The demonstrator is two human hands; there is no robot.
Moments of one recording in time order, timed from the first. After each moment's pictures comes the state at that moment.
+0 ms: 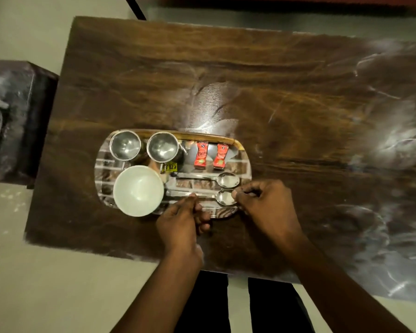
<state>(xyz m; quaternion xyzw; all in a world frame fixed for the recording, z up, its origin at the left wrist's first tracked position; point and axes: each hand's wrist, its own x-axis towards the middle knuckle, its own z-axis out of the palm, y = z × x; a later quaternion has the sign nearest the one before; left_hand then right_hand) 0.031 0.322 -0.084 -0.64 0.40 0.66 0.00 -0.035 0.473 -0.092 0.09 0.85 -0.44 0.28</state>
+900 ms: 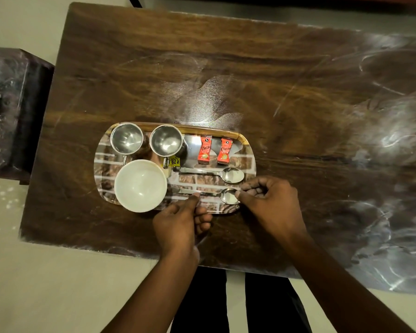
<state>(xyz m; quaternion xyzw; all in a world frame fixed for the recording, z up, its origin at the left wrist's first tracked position) 0.041 0.310 -0.089 -0.64 0.43 0.64 0.03 -0.027 0.475 -0.093 0.09 0.85 -0.45 0.26</state>
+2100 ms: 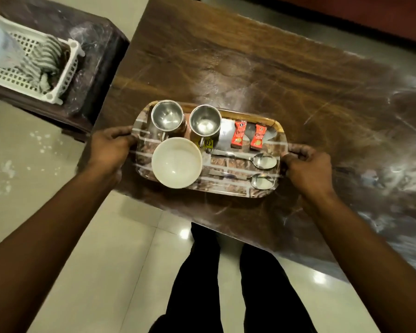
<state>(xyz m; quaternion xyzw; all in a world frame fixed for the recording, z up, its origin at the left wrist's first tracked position) 0.071 0.098 -0.037 -0.55 0.63 0.55 -0.04 -0.066 0.448 -0.033 0.16 0.81 -0.51 0.24</state>
